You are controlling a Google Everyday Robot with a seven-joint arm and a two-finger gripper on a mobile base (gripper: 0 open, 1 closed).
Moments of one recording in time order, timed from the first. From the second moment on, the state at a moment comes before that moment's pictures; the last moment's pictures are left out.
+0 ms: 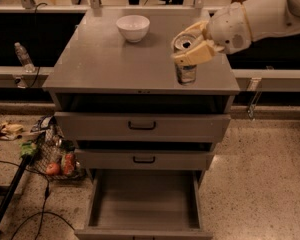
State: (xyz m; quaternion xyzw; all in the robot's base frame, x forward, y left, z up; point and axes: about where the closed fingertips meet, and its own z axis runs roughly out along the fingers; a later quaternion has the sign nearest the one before) arm 0.582 -0.073 0.963 -0.63 0.60 0.27 0.42
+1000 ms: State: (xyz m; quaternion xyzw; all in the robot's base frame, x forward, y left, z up) arm 0.707 -0.032 0.981 -0.59 0.59 0.31 0.45
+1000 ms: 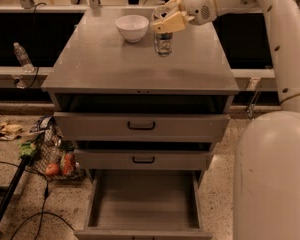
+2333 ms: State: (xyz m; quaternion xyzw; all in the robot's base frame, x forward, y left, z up) arm 0.754 -0.040 0.923 -0.55 0.64 0.33 0.43
